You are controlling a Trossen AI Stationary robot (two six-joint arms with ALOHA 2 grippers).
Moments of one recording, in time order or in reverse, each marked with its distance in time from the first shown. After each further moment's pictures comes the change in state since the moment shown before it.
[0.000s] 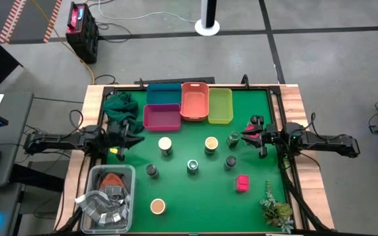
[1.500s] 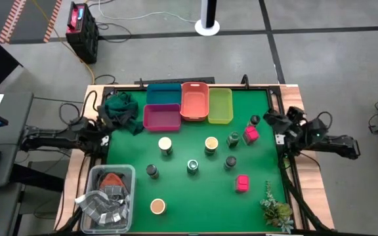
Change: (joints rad) left arm 0.000 0.224 0.246 0.241 -0.414 -0.641; right arm -0.028 0.015 0.073 0.575 0.038 0.630
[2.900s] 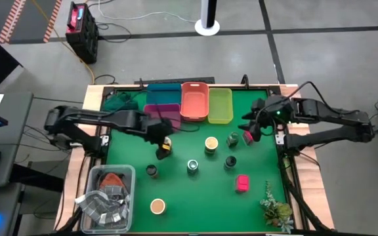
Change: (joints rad) left arm -0.010 1.153 1.006 -1.290 0.430 0.573; right arm -0.005 0.834 0.936 -1.422 0.034 -0.317
